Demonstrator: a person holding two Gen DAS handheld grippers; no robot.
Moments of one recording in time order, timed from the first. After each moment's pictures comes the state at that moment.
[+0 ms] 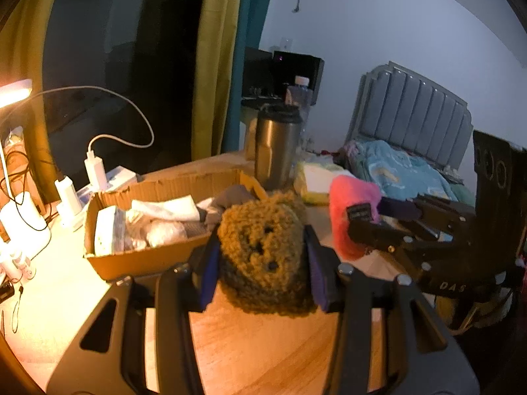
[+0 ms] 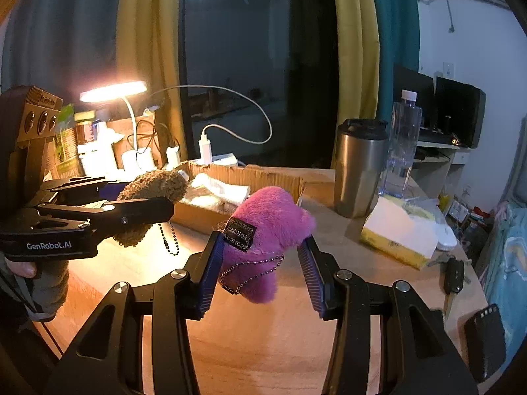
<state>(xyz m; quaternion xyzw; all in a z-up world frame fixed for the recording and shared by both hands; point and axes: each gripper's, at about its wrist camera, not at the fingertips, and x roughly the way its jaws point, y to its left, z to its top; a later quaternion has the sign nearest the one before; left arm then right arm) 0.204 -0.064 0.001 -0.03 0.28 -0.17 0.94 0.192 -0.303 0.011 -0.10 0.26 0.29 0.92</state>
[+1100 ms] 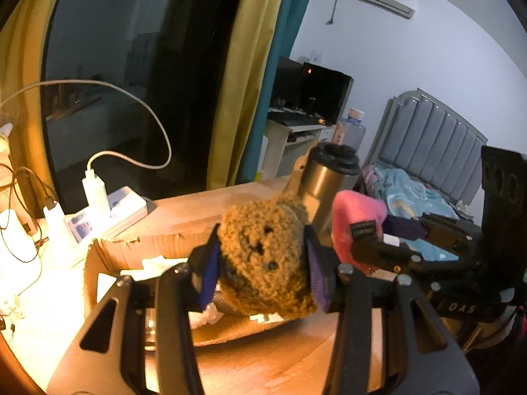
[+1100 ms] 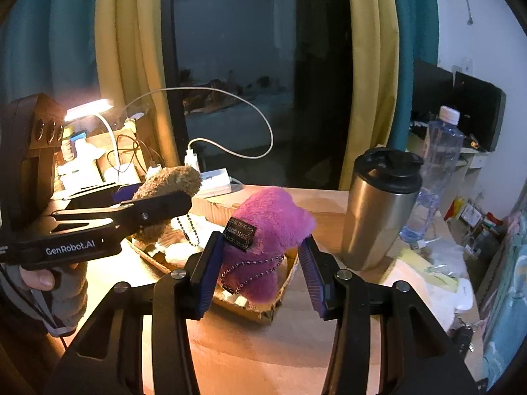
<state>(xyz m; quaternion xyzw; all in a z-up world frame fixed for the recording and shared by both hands) 0.317 -0.029 0.011 -0.09 0.27 -0.13 0.95 0.304 -0.257 0.032 -0.10 0.30 0.31 0.90</state>
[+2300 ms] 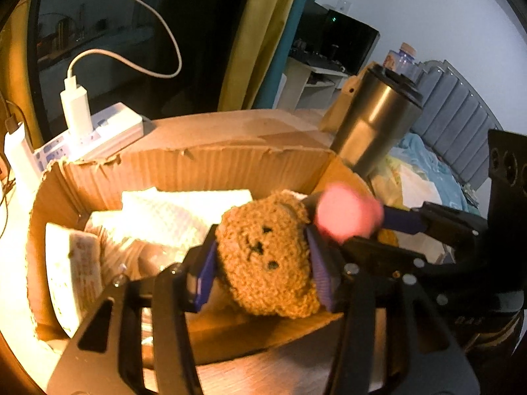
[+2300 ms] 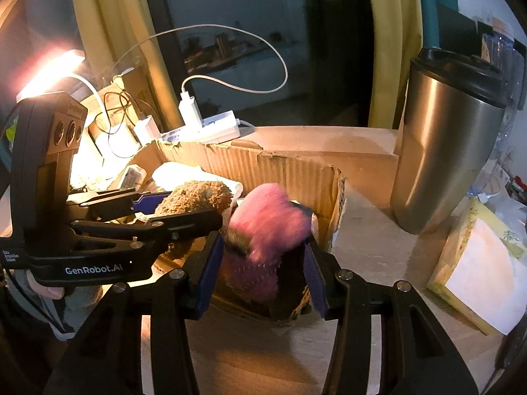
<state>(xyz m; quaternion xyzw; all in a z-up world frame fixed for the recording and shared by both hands) 0.366 -0.028 -0.076 -0.11 0.40 -0.12 0.90 0.351 -0.226 -0.043 -0.09 0.40 0.34 0.85</state>
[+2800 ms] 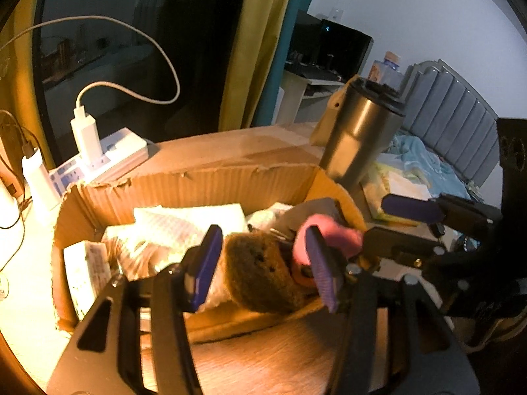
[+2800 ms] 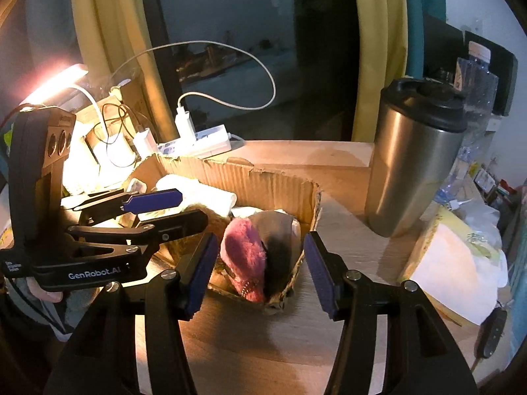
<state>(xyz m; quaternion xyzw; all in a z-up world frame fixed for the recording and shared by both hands) 0.351 -0.033 -0.054 -0.09 0.37 -0.12 0.92 0.337 -0.240 -0.015 -0.10 0.38 0.31 0.86</state>
